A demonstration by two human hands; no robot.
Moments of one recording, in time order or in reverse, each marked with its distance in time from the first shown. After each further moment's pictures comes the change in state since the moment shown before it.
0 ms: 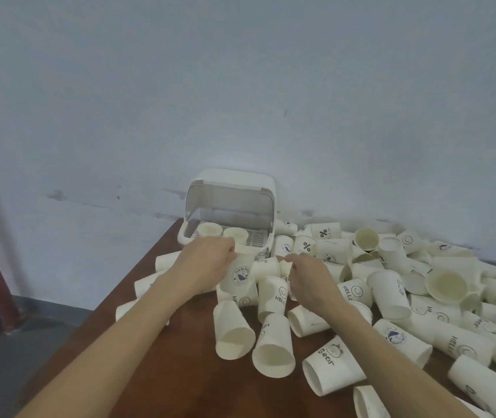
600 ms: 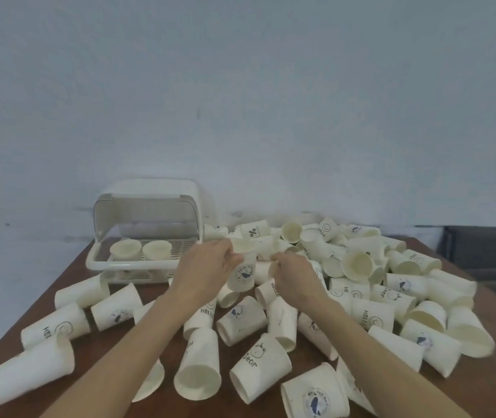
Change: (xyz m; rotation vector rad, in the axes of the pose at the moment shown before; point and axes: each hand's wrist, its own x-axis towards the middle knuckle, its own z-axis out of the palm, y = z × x) left_hand 0.051 0.124 0.036 -0.279 0.203 0.187; right_hand -0.018 0.094 -0.050 -0.052 0.092 0.176
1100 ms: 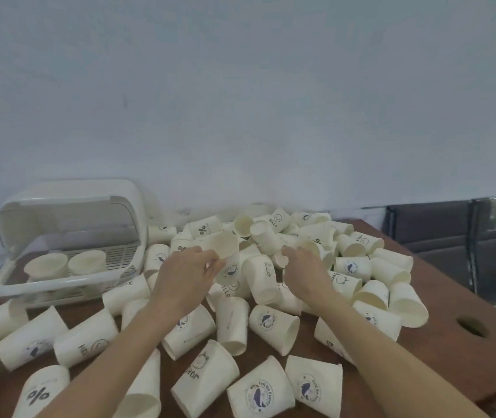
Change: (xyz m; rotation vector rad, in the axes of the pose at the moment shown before) left_hand 0.022 0.046 0.061 -0.072 -0.045 0.051; right_hand -0.009 0.113 -0.030 -0.235 0.088 0.215
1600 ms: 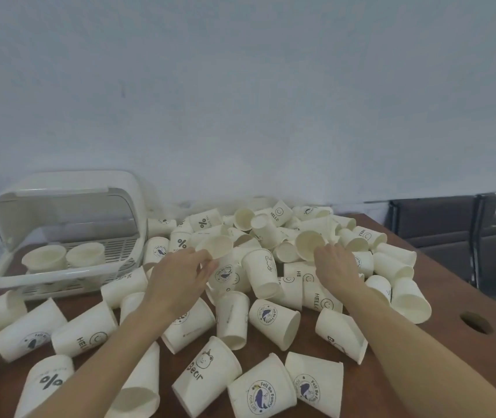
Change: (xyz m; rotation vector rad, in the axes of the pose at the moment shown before) left_hand -0.011 -0.010 0.004 -0.040 0.019 -0.029; right_hand 0.011 0.051 0.001 -0.447 -0.041 0.054
